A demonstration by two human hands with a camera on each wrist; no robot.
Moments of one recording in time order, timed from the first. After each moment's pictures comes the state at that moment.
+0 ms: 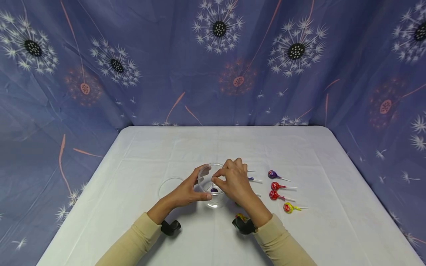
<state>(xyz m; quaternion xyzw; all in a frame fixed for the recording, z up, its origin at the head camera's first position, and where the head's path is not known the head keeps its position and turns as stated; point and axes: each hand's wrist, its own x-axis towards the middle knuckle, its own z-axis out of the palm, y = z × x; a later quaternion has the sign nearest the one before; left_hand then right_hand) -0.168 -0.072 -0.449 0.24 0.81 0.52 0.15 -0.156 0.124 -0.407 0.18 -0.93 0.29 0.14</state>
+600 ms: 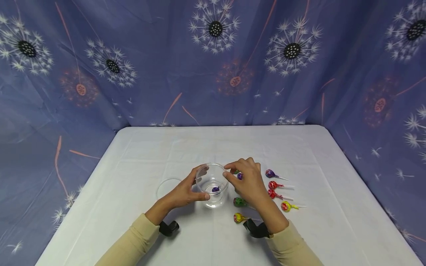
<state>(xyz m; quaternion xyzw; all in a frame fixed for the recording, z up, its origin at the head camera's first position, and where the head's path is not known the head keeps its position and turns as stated) -0.166 -0.071 -0.449 0.23 0.81 0.51 0.15 -0.140 0.161 -0.389 0.14 -0.91 0.36 0.17</state>
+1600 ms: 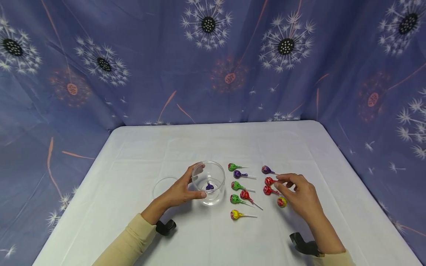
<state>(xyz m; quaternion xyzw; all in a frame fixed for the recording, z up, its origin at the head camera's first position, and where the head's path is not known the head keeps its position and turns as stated) -0.152 -0.068 -0.415 0.22 0.81 0.52 0.17 -0.097 0.292 -0.420 0.01 -0.94 0.30 0.16</state>
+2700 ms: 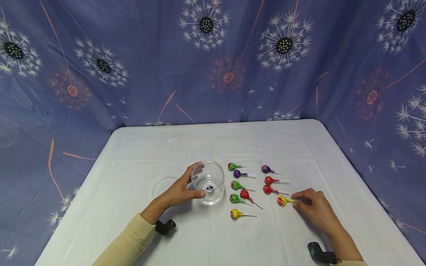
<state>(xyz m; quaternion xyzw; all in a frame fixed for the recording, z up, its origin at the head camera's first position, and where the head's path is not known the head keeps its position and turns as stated) -0.152 -0.068 -0.415 0.22 0.81 0.52 0.18 -0.082 0.360 -0.482 0.01 -0.95 0.29 0.08</state>
